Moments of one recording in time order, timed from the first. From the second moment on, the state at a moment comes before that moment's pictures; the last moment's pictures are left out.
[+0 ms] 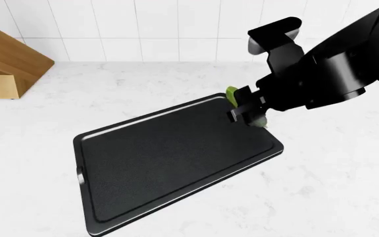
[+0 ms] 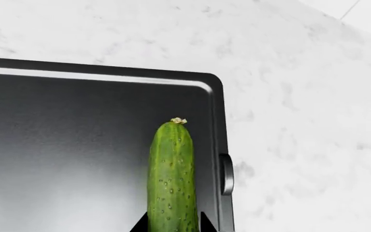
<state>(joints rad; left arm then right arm) -1.91 -0.74 0.76 0.28 -1.87 -0.86 -1.04 1.77 0.53 -1.13 0.40 1.80 1.36 0.50</state>
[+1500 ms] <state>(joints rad) -1.87 -0.75 0.77 0.32 -1.90 -0.86 -1.05 1.76 0.67 -0.99 0.01 1.86 1.12 0.77</state>
